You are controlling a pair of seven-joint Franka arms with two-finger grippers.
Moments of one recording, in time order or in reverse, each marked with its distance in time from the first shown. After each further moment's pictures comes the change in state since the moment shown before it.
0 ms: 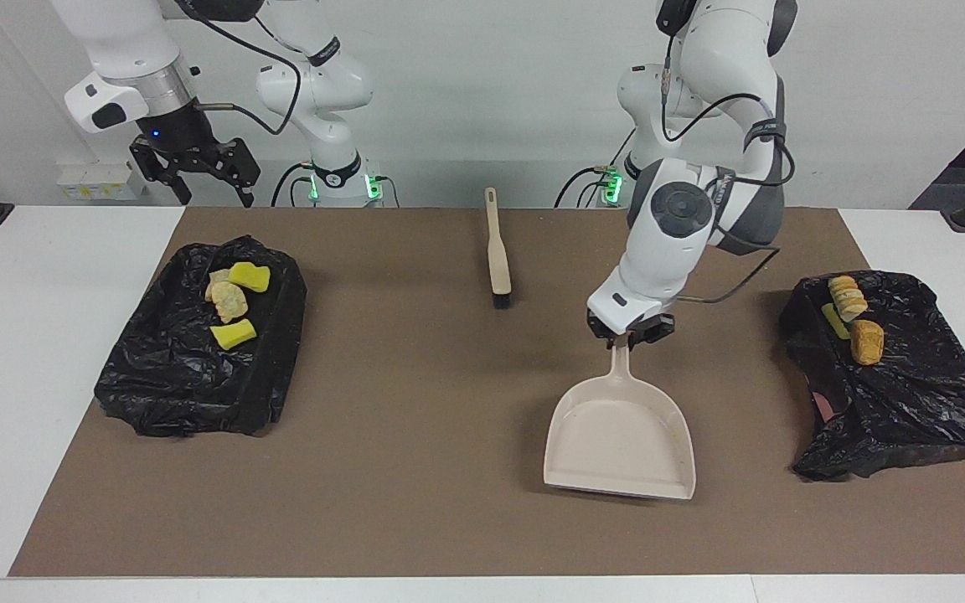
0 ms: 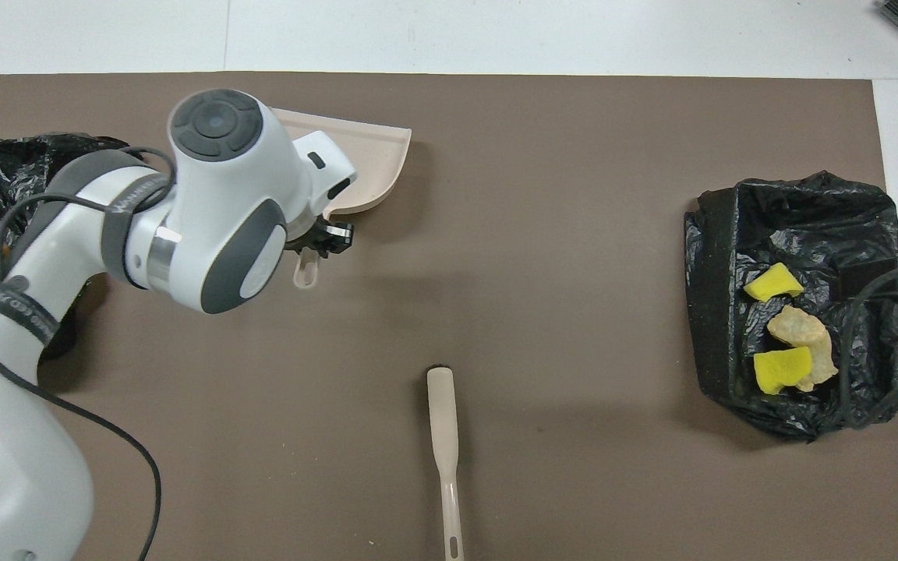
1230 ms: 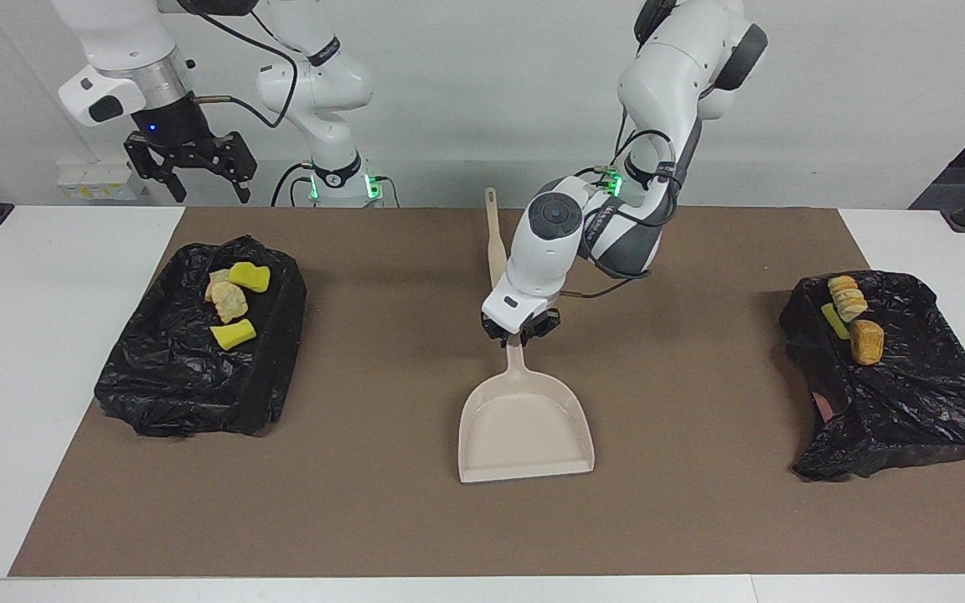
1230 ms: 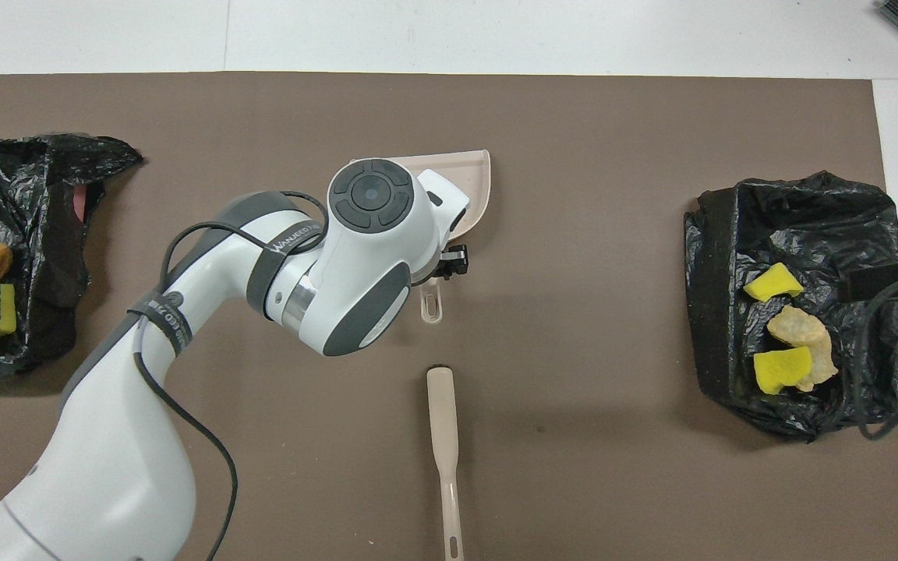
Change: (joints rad) left arm -0.090 0.037 -0.066 0.009 0.000 0.077 -0.306; right arm -0.014 -0.007 0.008 0.007 -0.002 0.001 -0.058
